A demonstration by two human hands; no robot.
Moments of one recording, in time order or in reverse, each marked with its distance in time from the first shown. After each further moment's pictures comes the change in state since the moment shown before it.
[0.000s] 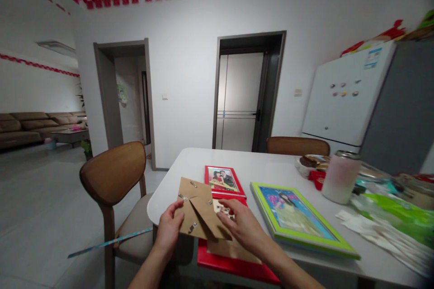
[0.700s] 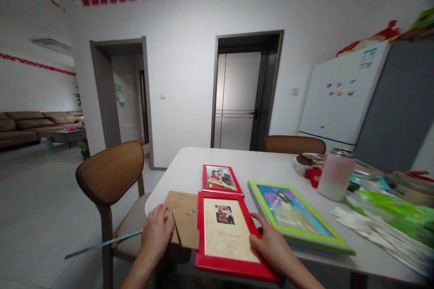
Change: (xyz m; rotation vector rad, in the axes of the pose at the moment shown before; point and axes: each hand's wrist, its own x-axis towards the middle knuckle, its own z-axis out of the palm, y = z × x) left_hand 0.001 -0.008 -0.042 0.979 0.151 0.307; right_hand -0.037 0.062 -0.008 0.061 -0.030 0.439
